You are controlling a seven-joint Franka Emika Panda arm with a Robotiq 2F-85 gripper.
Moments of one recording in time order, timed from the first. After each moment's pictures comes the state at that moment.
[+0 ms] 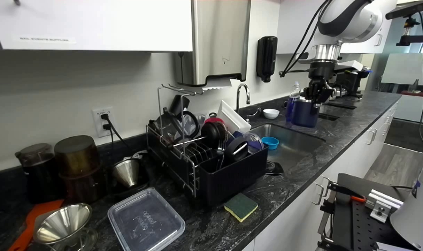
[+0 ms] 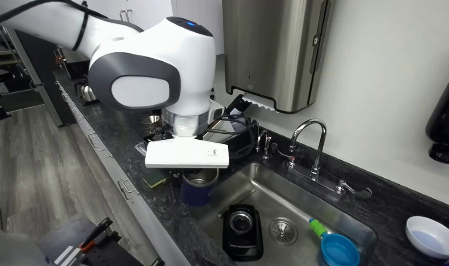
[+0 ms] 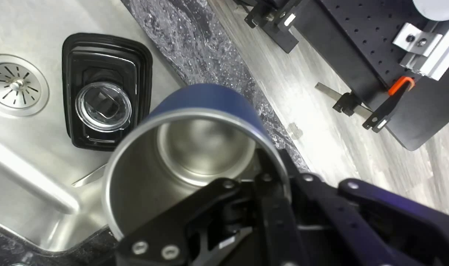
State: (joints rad) arm -0.31 -0.47 -0.28 -2.63 0.07 2.05 -1.32
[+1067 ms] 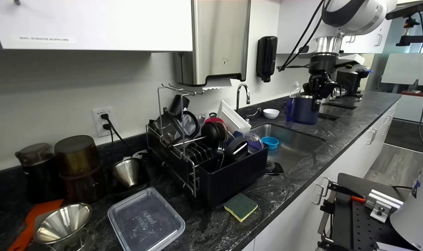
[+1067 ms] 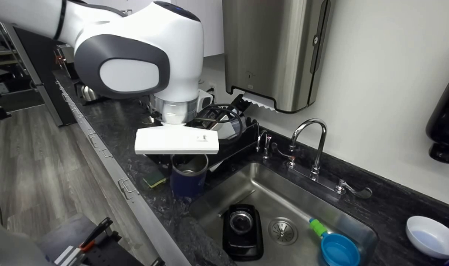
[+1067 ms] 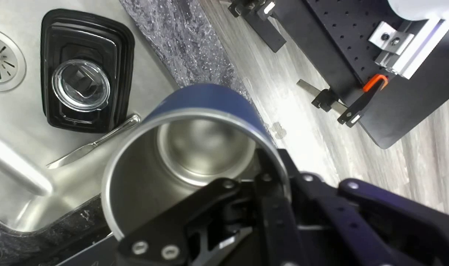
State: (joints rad) arm -0.24 -0.54 -0.30 -2.63 0.06 1.98 -1.30
